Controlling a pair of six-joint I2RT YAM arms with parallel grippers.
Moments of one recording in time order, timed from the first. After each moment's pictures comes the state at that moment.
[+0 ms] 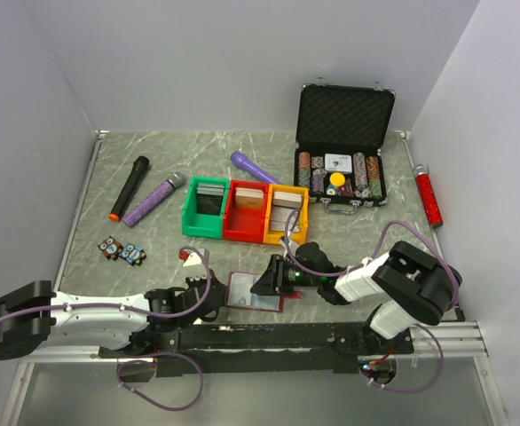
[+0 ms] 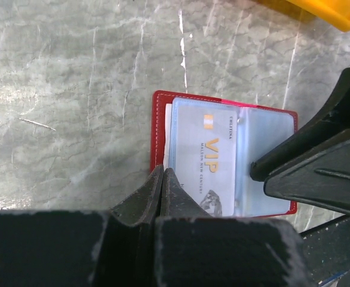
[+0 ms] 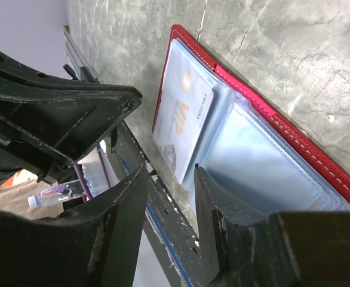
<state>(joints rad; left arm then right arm) -1.30 0.99 0.26 -0.05 -0.67 -1.19 0.84 1.51 0.28 0.73 -0.44 1.07</state>
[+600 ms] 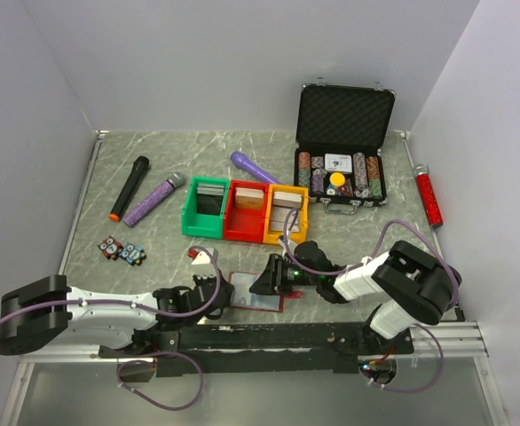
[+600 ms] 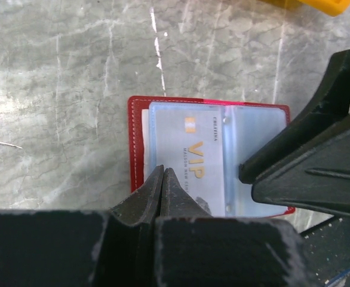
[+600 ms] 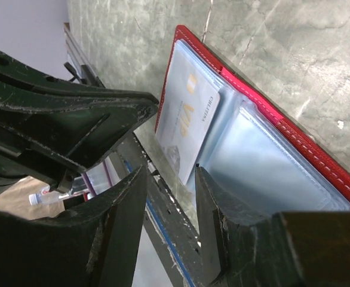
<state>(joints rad) -1.29 1.08 0.26 0.11 -0.63 -1.09 0.84 1.52 0.30 0.71 -0.45 1.06</state>
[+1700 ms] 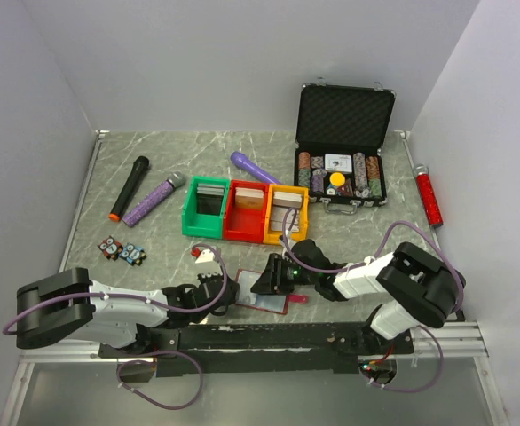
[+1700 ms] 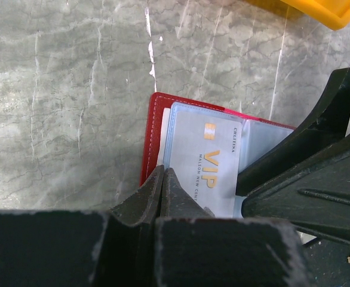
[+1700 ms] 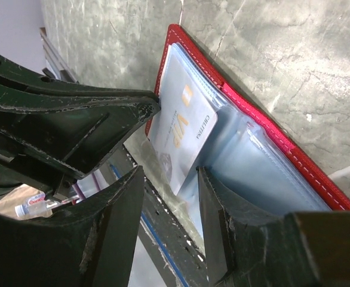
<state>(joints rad) -1.25 1.23 0.26 0.26 -0.59 -1.13 0.84 1.49 0.33 0.56 -0.41 1.03</state>
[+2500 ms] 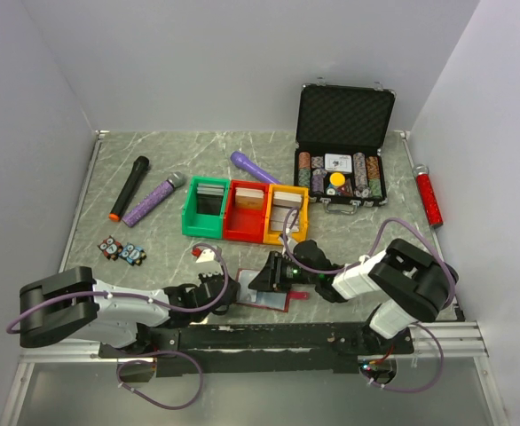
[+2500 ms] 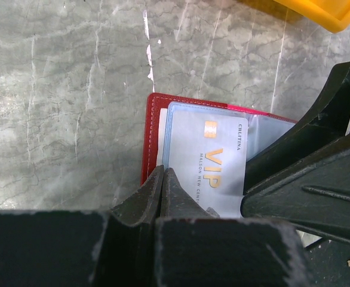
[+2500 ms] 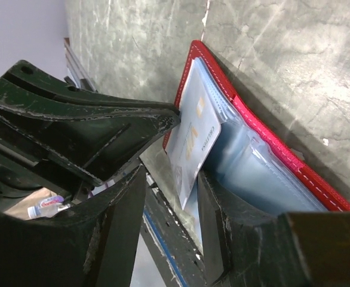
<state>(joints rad) -1.24 1.25 0.26 0.28 -0.59 -1.12 0.84 1.54 0.31 0.73 -0.42 1.07</state>
